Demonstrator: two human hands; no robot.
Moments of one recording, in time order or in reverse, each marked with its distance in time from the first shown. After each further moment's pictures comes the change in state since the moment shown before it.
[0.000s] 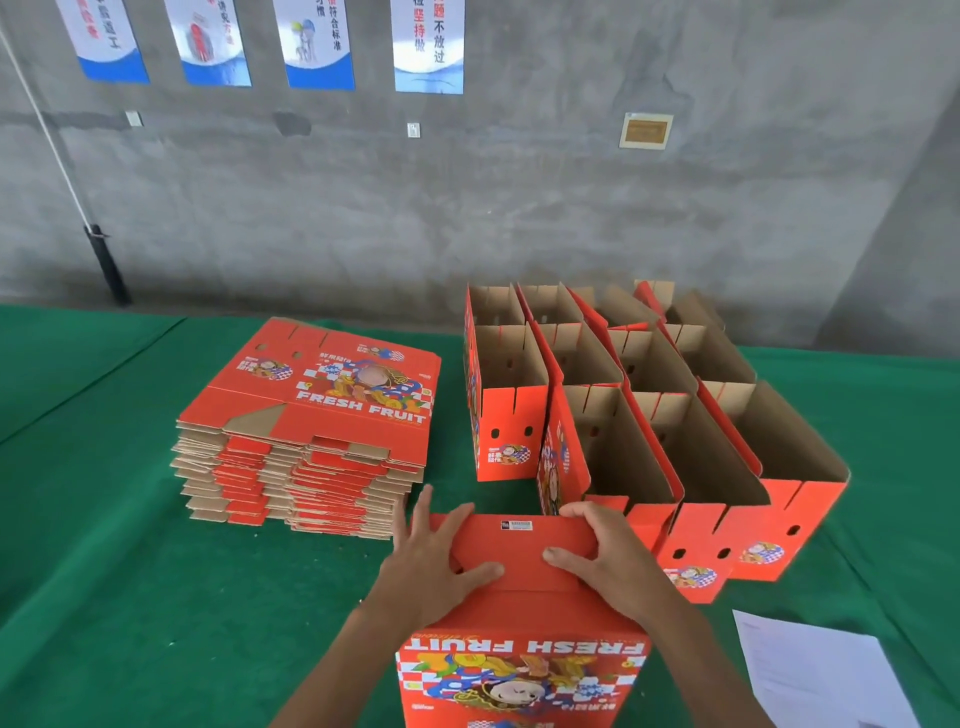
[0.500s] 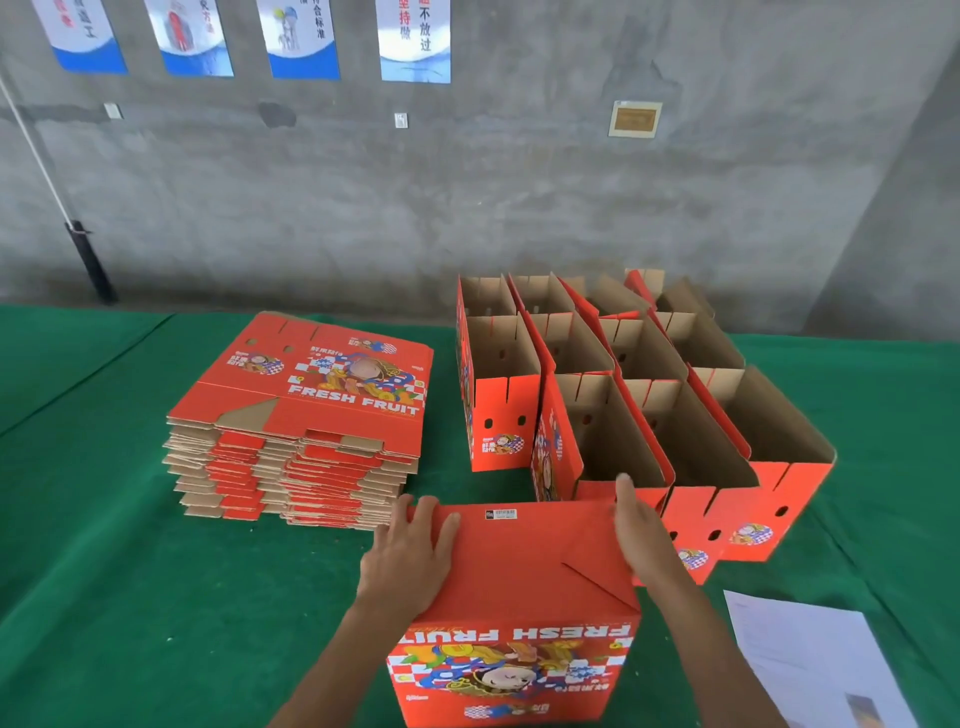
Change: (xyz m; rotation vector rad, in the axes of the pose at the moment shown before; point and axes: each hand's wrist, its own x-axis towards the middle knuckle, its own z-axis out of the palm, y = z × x) left_hand -0.002 -0.006 0.009 -0.026 0.167 -0.135; right_hand 0.001 0.000 -0.012 0.414 0.157 0.509
